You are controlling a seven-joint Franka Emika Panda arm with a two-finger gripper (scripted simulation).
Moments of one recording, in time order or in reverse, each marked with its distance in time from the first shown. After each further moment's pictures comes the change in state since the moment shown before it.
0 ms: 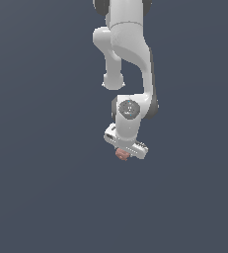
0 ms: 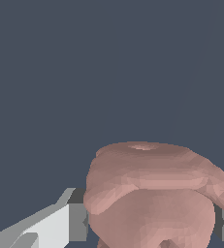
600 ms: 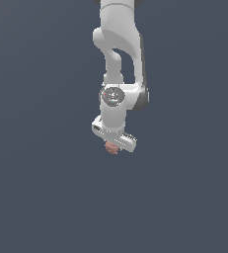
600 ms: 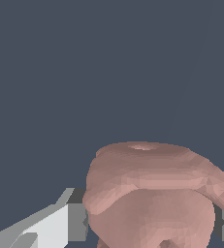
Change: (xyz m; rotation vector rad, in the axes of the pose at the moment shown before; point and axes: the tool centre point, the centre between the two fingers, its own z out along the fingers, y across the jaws) arm 0.014 0.051 -0.040 0.000 -0.001 0.000
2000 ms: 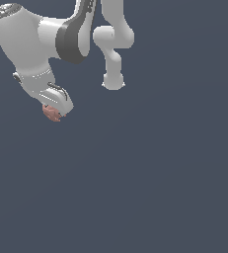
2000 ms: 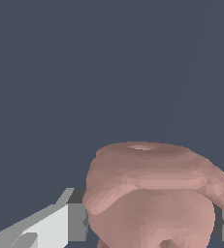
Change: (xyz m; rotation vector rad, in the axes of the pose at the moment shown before) arm 0.072 0.222 -0.180 0.000 0.002 0.004
